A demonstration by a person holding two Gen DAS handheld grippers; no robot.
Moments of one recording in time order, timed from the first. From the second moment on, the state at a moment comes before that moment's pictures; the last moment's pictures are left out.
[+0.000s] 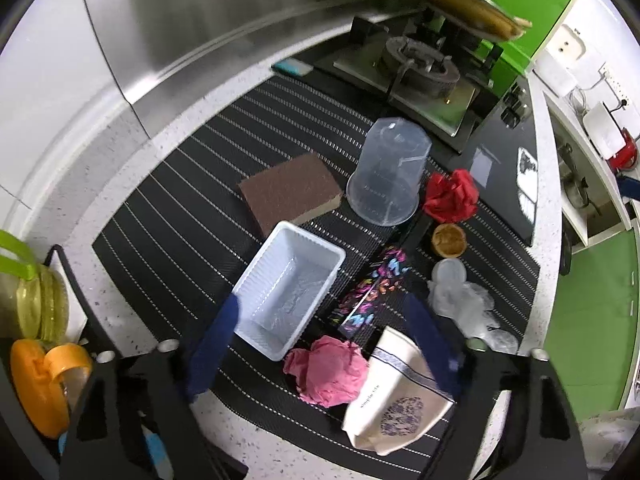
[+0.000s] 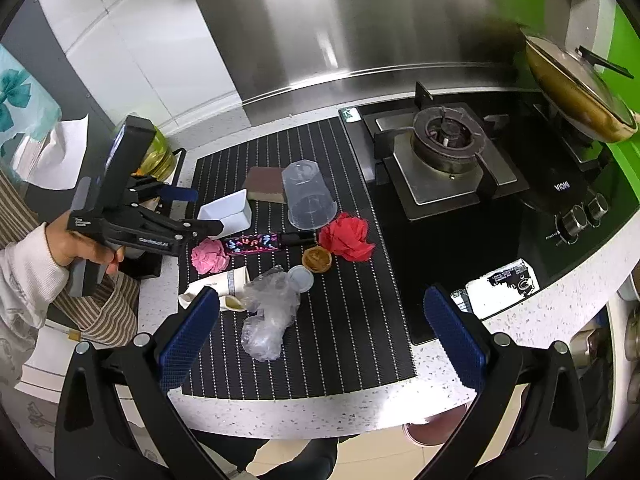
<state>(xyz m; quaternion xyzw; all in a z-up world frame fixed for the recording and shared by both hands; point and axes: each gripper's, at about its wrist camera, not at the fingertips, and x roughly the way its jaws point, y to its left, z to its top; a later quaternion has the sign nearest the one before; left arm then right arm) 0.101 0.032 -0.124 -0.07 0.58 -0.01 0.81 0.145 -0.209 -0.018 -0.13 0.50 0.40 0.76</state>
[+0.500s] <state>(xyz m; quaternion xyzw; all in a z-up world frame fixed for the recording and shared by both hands) 0.111 0.037 -0.157 -0.09 0.61 -0.03 0.79 0.155 -0.203 -0.025 -0.12 0.51 0.40 0.75</state>
